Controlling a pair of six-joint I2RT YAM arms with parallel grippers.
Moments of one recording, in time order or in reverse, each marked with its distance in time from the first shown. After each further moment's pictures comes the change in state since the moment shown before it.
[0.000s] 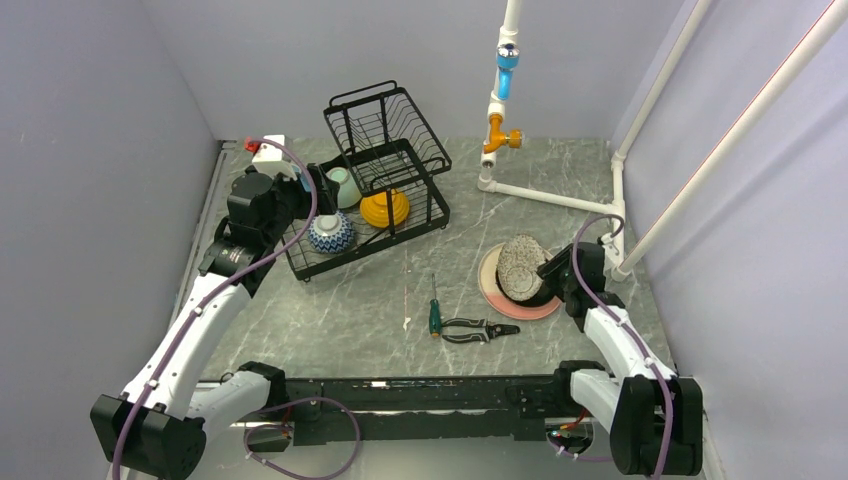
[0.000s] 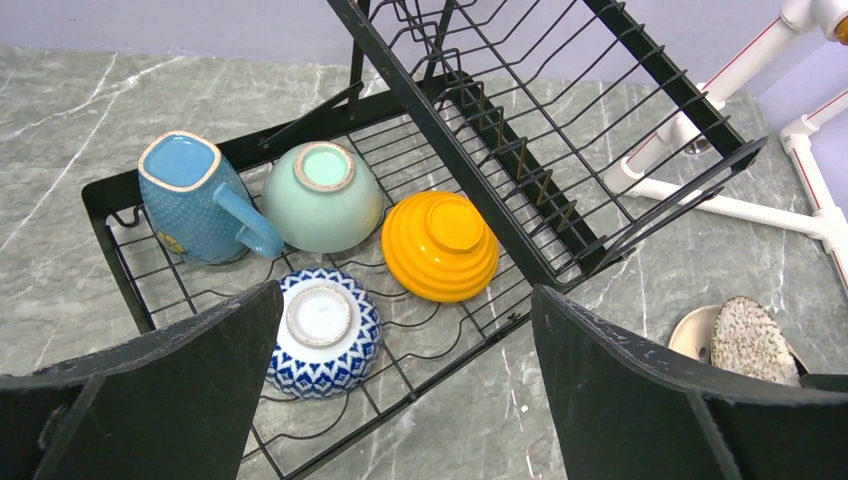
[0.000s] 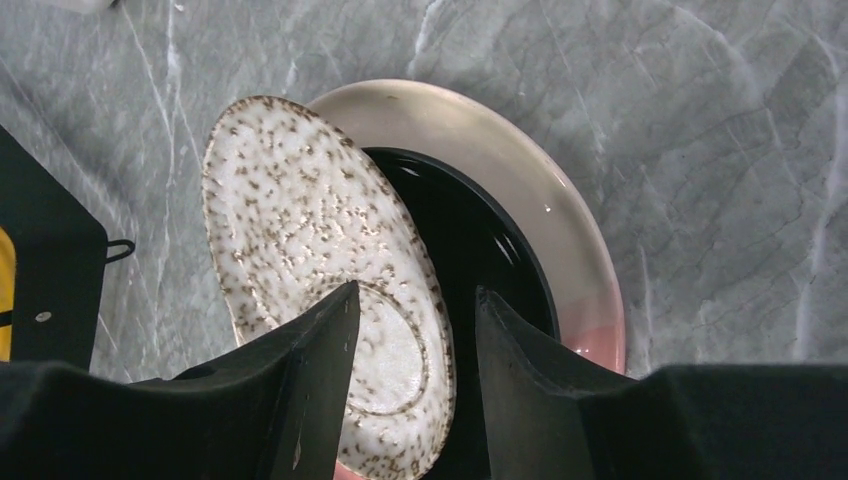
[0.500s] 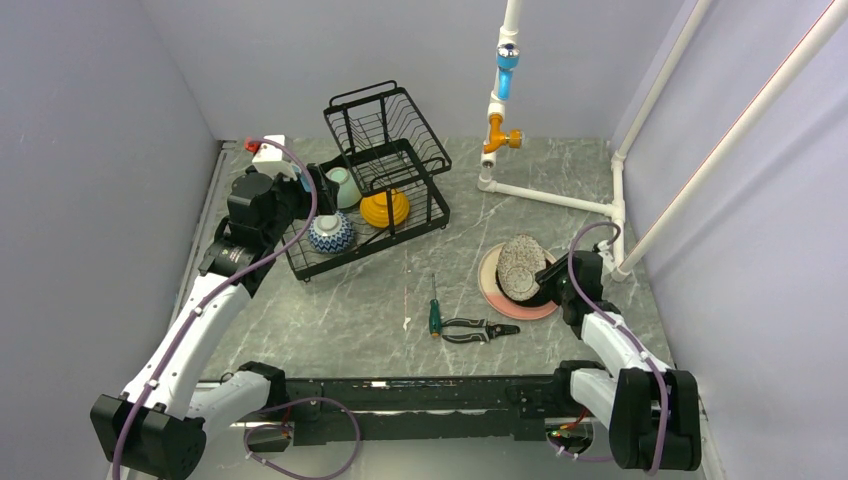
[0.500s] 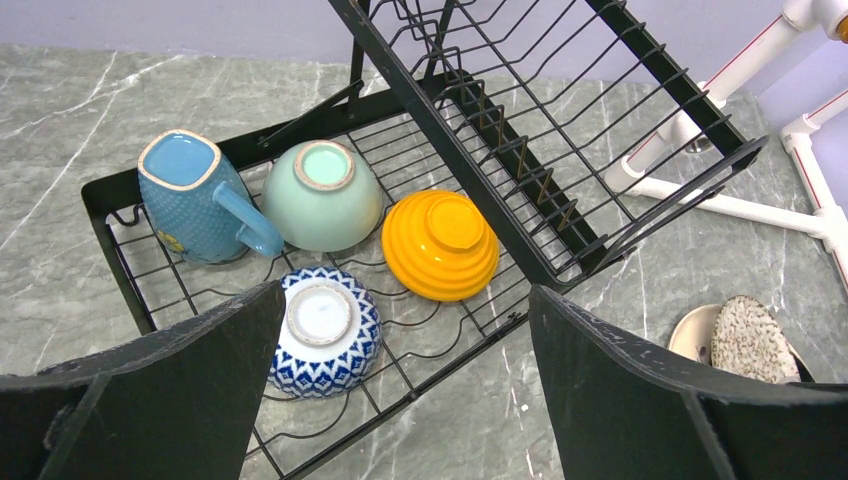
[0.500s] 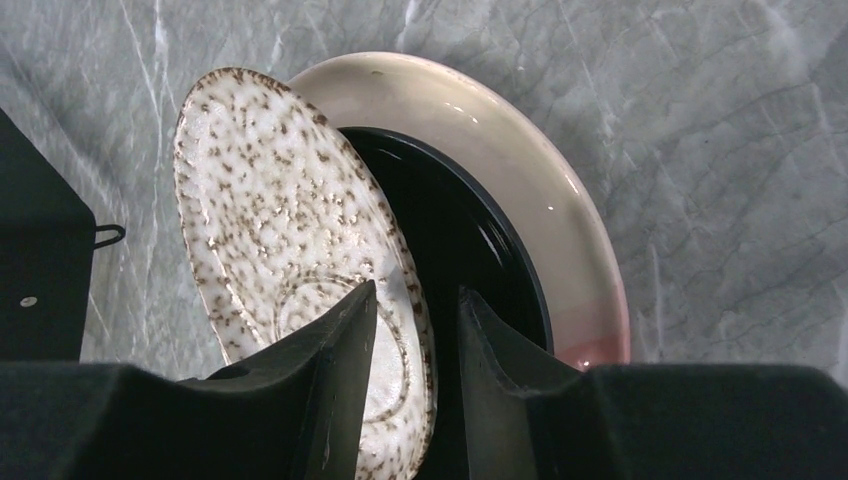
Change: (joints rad) left arm 0.000 0.001 0.000 -0.002 0.000 0.000; right arm -0.020 0.020 -0.102 0.140 -0.044 0.002
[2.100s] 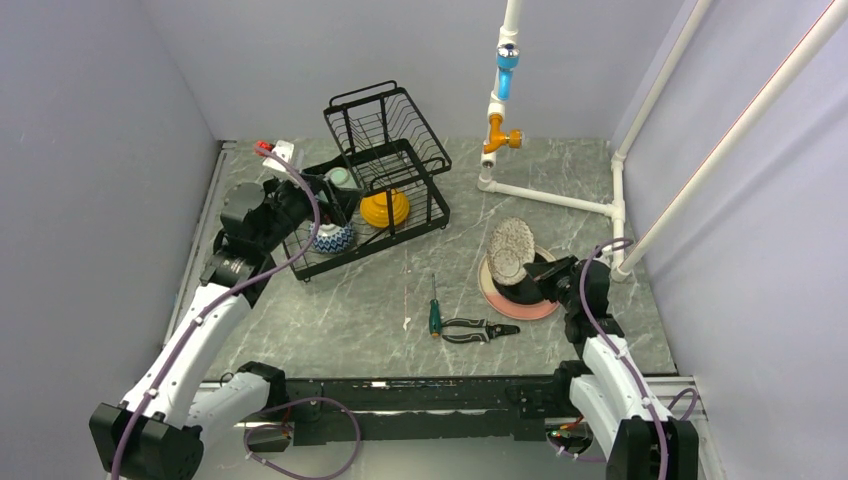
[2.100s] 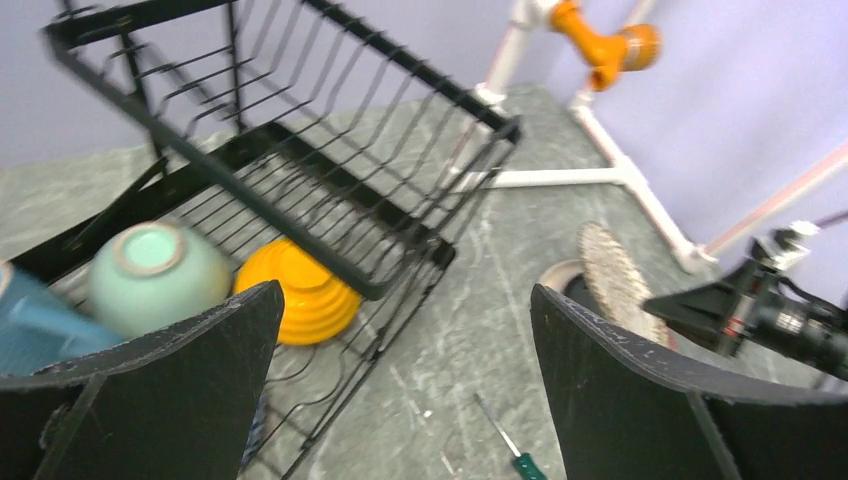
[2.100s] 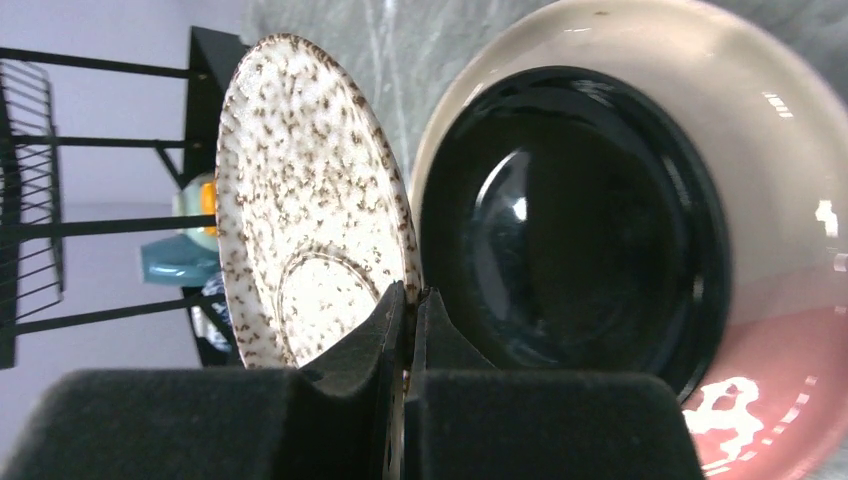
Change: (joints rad) left arm -0.002 -0.047 -0.070 0.182 0.308 -0.006; right arm 0.002 -0.229 -0.073 0.067 -0.227 0.194
